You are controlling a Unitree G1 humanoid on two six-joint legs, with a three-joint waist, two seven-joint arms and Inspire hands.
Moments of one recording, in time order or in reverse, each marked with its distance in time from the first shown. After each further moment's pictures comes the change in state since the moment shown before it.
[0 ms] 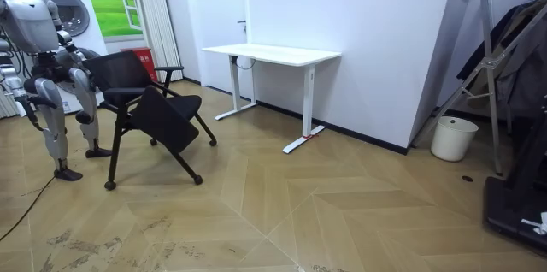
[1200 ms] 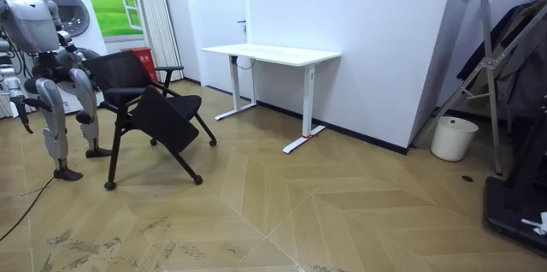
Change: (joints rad) left arm 0.020 -0.006 0.118 0.024 0.006 0.000 0.067; right arm 0.019 0.002 -0.060 0.012 -0.007 0.000 -0.109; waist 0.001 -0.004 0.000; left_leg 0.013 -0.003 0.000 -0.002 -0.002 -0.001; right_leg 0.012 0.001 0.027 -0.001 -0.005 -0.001
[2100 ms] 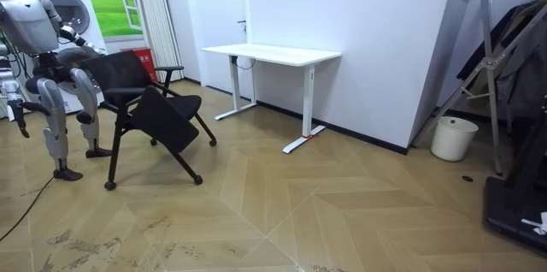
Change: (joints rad) left arm -0.124 0.161 0.214 -0.119 0.194 0.023 0.272; right arm -0.022 -0.042 -0.214 -0.022 -0.134 0.003 -0.023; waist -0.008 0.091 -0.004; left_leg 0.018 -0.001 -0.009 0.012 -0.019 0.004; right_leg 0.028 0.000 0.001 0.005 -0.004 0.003
